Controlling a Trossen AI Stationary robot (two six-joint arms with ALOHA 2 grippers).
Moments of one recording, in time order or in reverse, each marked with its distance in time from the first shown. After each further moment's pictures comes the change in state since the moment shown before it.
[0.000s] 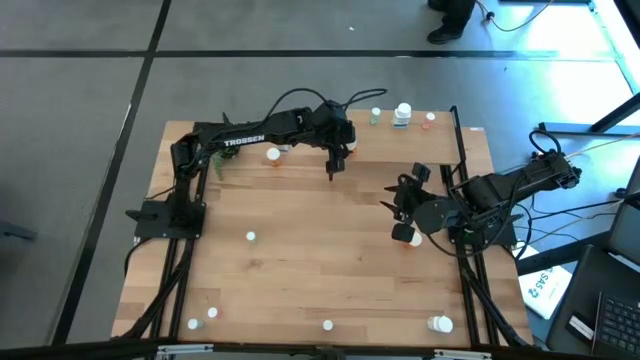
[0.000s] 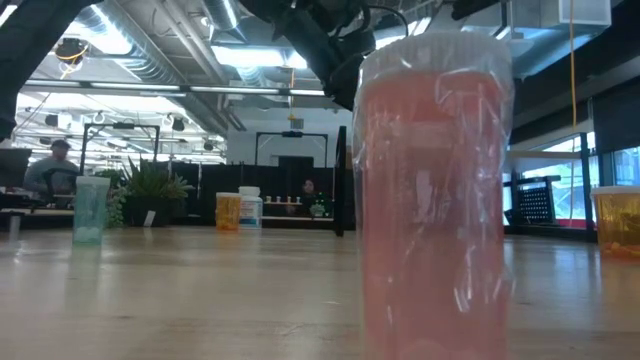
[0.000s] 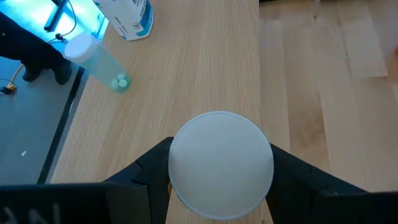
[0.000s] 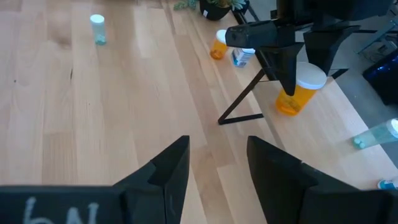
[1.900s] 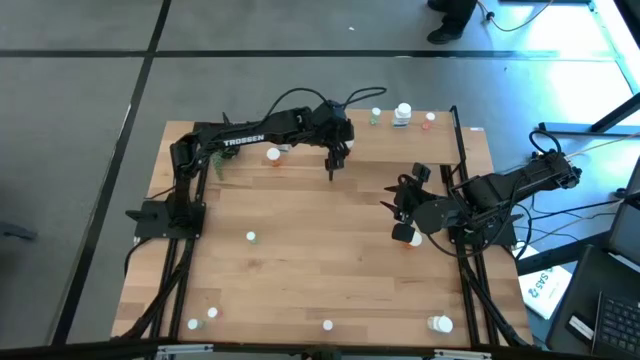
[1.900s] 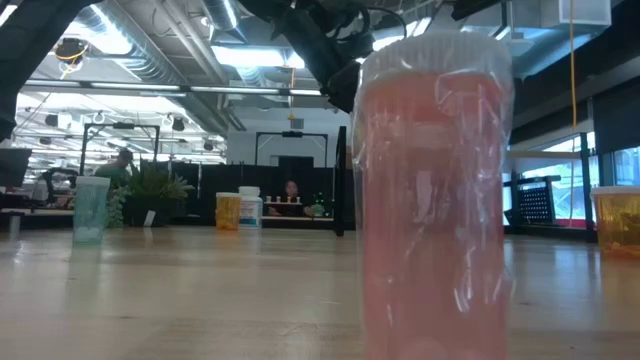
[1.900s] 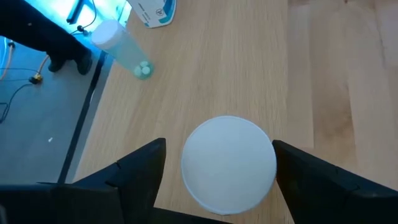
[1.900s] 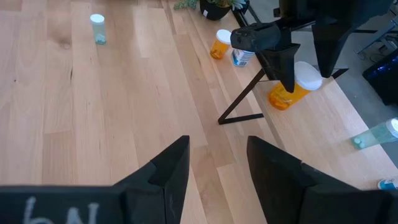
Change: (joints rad) left arm 0.003 -0.002 0.000 -0.013 -0.086 0.011; right arm 0.000 0.000 -0.001 0.000 0.000 0.000
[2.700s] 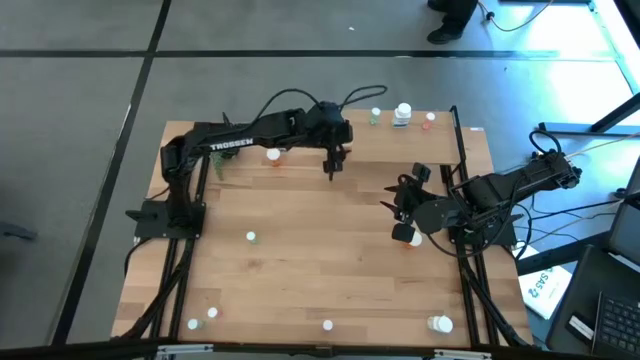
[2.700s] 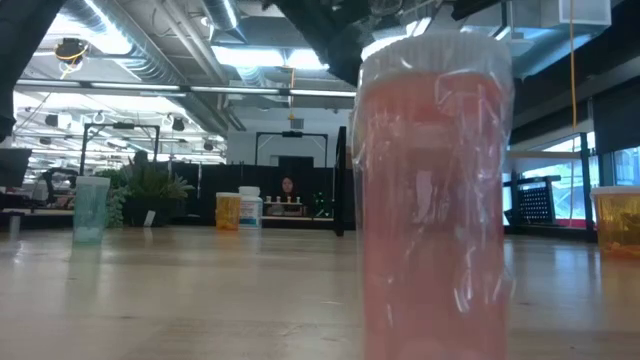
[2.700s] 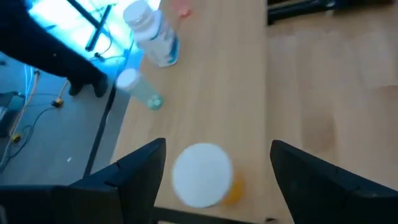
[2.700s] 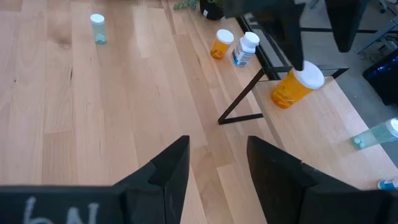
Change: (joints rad) left arm -0.066 -0.085 0.000 -0.006 -0.052 0.017; right arm 0.000 0.000 0.000 0.000 0.000 0.000
